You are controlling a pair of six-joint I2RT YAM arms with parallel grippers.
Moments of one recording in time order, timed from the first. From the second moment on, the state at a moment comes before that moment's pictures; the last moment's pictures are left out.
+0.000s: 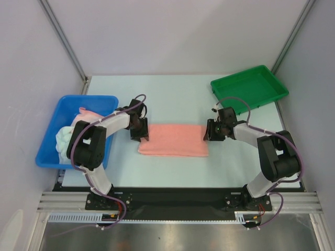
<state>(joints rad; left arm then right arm) -0.34 1.75 1.10 -0.59 0.07 -0.43 0.31 1.60 0.82 -0.19 -0.24 0.33</state>
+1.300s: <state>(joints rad) -0.34 1.59 0.98 -0.58 -0.01 -0.55 0.38 1.59 0.91 -0.32 -0.20 0.27</state>
